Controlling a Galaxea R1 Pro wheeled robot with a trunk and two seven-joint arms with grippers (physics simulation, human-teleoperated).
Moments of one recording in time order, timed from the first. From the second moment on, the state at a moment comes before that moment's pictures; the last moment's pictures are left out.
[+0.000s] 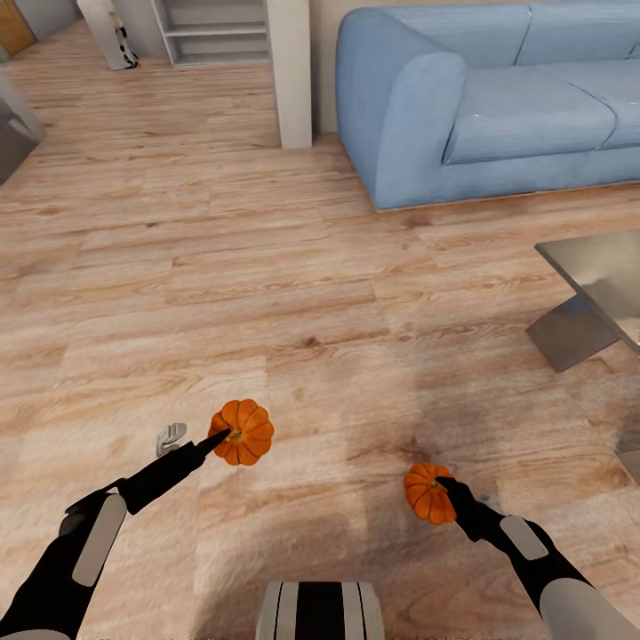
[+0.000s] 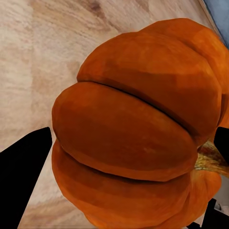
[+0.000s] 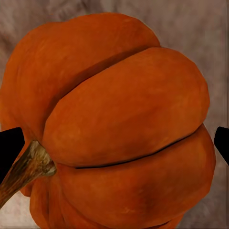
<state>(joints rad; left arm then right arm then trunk) -0.41 0.14 0.21 -1.15 0.55 0.55 -0.67 -0.62 -0.16 -0.29 -0.41 -0.92 0.40 0.10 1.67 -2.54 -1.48</state>
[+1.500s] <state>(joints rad) -0.41 0.14 0.21 -1.15 0.55 0.56 -0.66 -0.62 -0.15 -0.28 -0.50 -0.92 0.40 0.26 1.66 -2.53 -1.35</state>
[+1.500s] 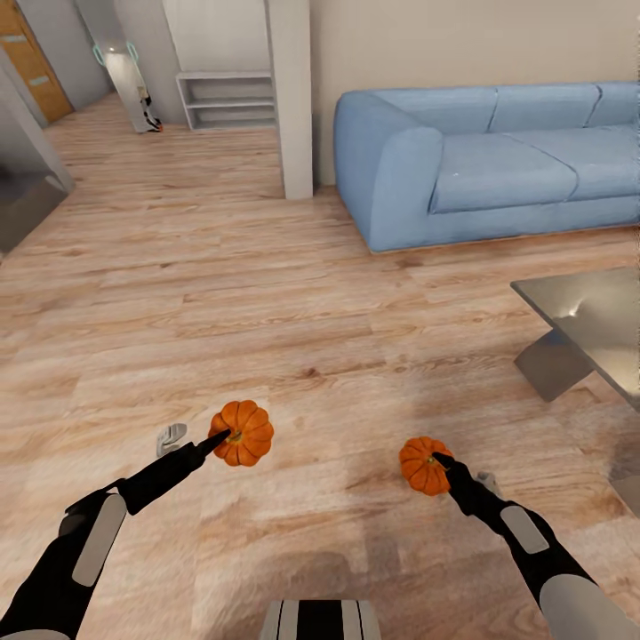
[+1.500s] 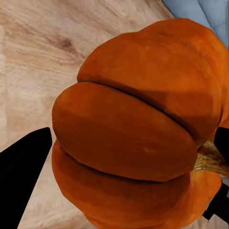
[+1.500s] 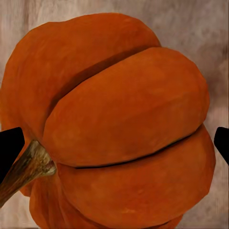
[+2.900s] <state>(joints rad) -0.41 0.15 0.21 -1.16 0.56 0.57 -0.67 -0.62 -0.15 -0.25 -0.50 -0.92 0.40 0.27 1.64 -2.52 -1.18</state>
